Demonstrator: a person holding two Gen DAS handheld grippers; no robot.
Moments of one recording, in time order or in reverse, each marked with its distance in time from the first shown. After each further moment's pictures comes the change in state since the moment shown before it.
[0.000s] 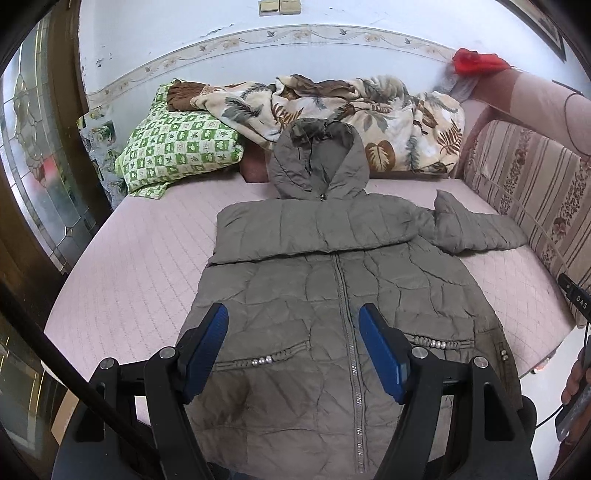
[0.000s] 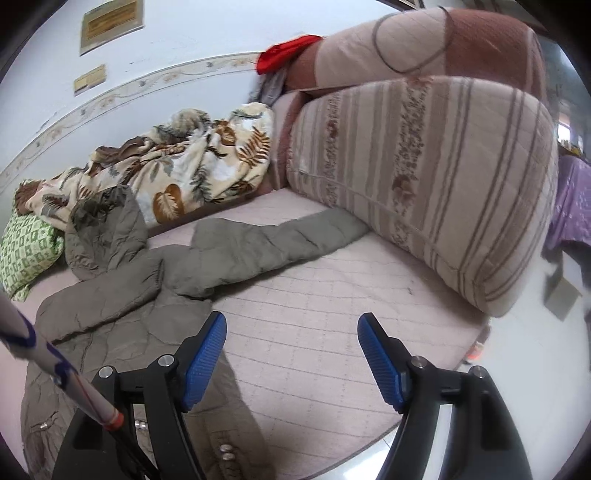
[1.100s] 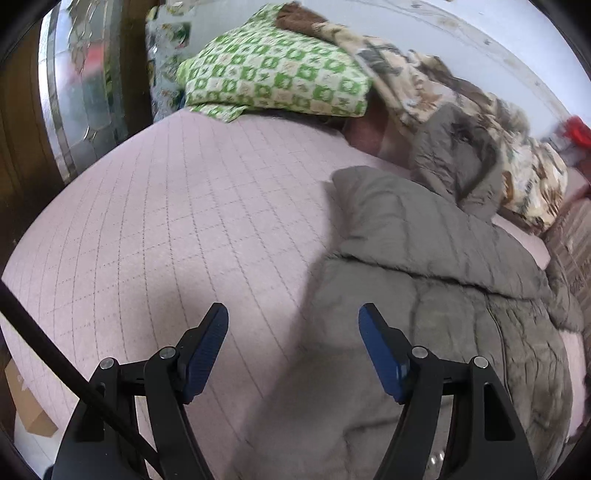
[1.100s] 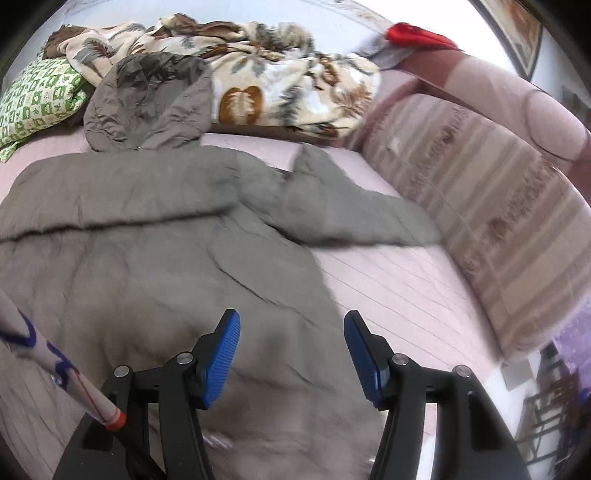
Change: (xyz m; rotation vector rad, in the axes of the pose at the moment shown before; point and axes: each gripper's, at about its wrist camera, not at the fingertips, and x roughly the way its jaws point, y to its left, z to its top) left arm 0.174 0.193 -0.023 -0.326 0.083 0.063; right arm 0.070 0.188 -0.048 -0.434 0.176 -0.135
